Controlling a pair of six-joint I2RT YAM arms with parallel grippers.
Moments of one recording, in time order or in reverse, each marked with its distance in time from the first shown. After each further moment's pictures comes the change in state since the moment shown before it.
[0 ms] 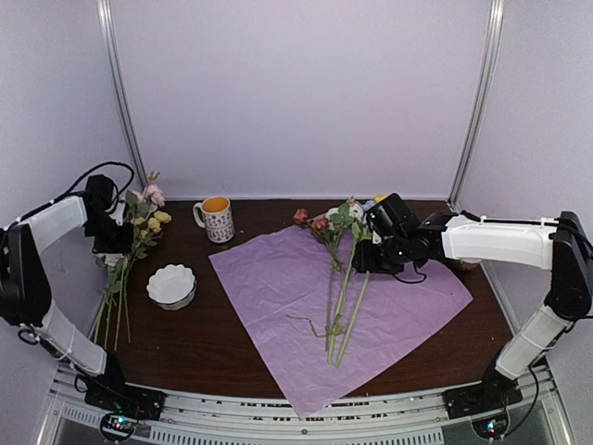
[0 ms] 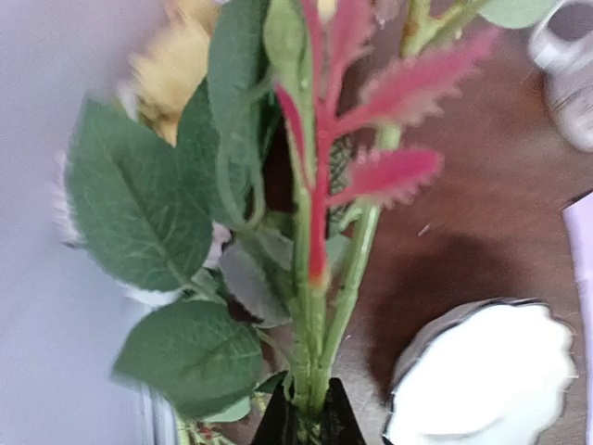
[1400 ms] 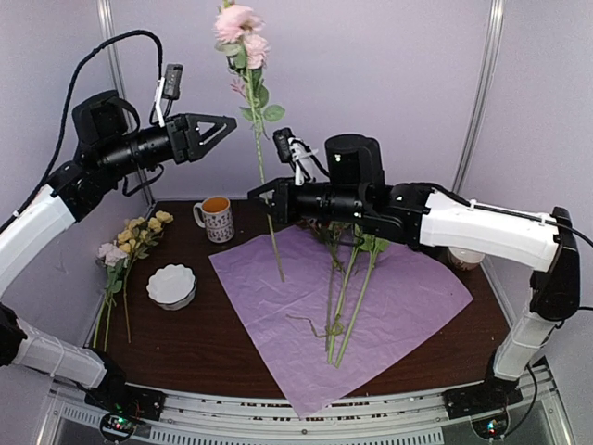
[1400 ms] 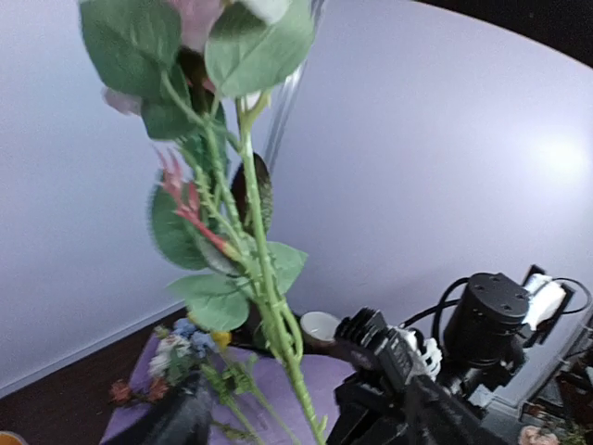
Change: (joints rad) left arm -0.715 -0.323 0.218 0.723 0.586 -0.353; right arm 0.308 0.131 0.496 0.417 -0.274 -0.243
